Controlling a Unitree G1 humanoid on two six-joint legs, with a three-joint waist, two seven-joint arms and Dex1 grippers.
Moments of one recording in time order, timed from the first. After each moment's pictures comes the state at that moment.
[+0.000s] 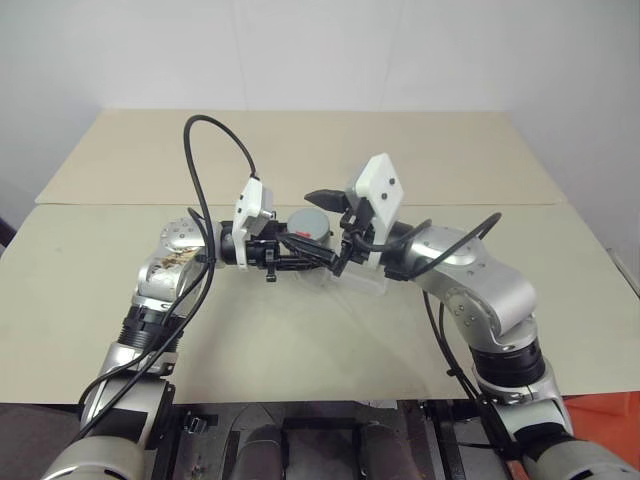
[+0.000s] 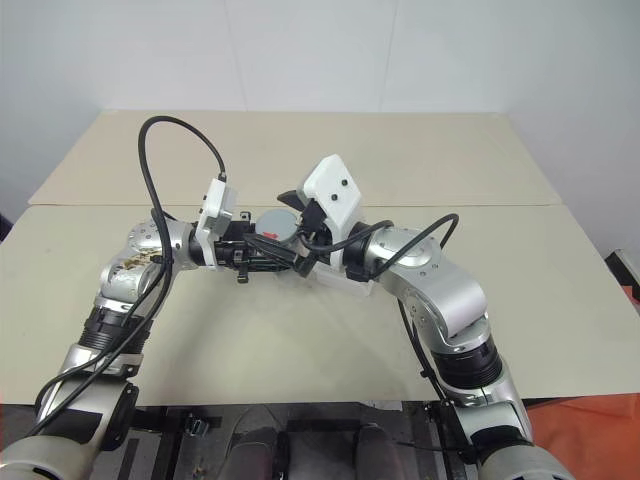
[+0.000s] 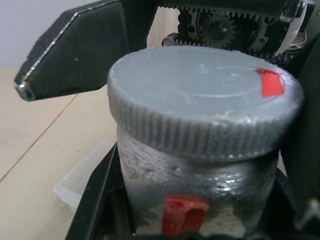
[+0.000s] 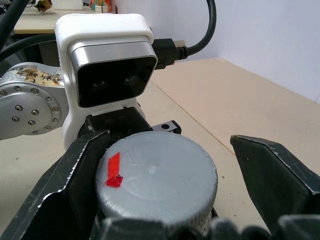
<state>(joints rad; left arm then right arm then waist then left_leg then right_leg) -0.72 0.49 -0.10 0.17 -0.47 0.29 -1.31 -0.70 -0.34 0.19 -0.42 0.45 0.77 0.54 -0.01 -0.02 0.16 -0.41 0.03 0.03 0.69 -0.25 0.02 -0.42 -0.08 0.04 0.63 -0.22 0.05</state>
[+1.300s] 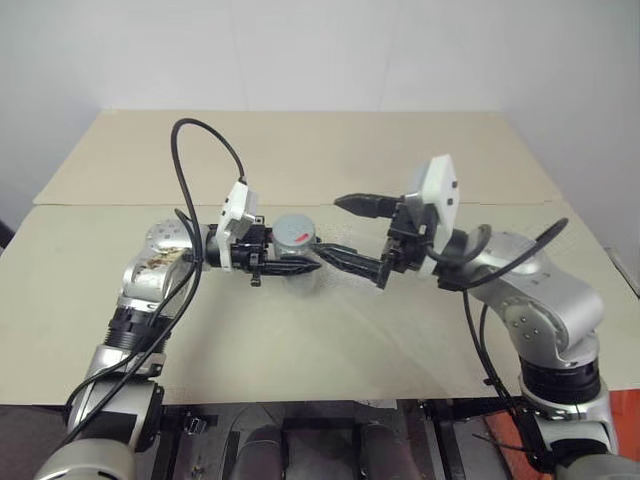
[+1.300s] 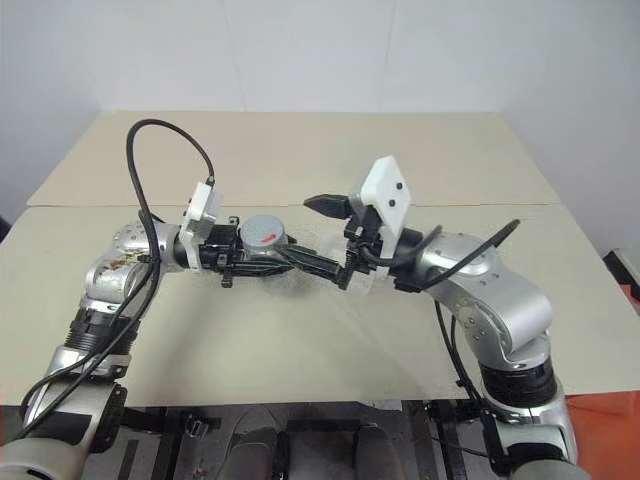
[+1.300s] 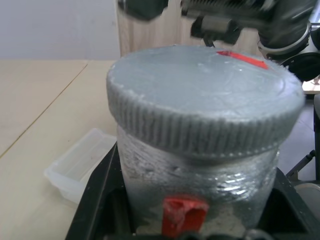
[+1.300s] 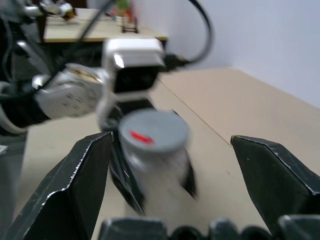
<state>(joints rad) -0.72 0.52 -0.09 0.21 -0.49 0.29 -1.40 -0.64 -0.48 0.09 -0.54 0.63 0.77 0.65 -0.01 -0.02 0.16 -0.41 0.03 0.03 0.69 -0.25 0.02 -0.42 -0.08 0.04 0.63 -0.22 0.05</state>
